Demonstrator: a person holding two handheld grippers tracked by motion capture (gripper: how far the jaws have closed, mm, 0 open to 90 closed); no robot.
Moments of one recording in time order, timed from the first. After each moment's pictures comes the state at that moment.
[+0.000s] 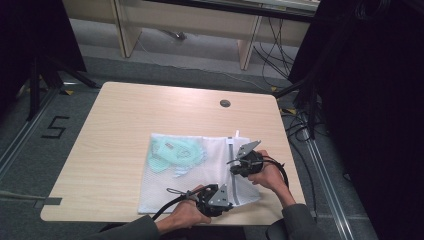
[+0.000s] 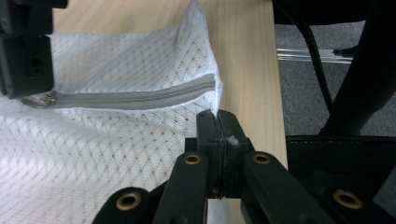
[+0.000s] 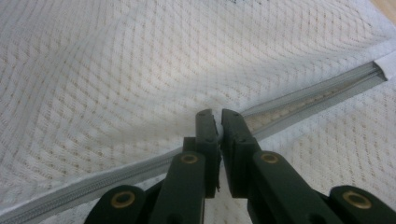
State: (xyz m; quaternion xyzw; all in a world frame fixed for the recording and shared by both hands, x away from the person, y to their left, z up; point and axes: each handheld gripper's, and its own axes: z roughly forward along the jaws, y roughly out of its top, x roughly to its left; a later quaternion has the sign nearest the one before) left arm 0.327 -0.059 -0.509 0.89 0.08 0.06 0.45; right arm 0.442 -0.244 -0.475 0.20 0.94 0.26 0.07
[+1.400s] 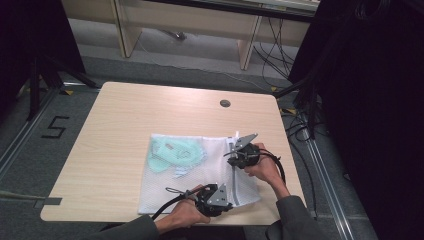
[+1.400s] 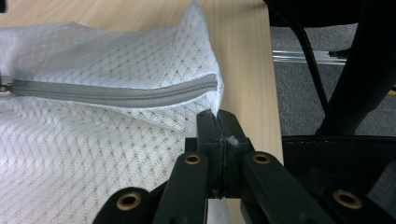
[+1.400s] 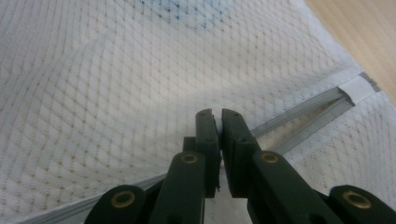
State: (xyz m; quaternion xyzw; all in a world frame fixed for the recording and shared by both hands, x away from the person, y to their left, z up) left arm 0.326 -0.057 -0.508 0.89 0.07 0.05 0.45; right arm 0.464 -0.235 -0.472 0.20 0.94 0.27 0.10
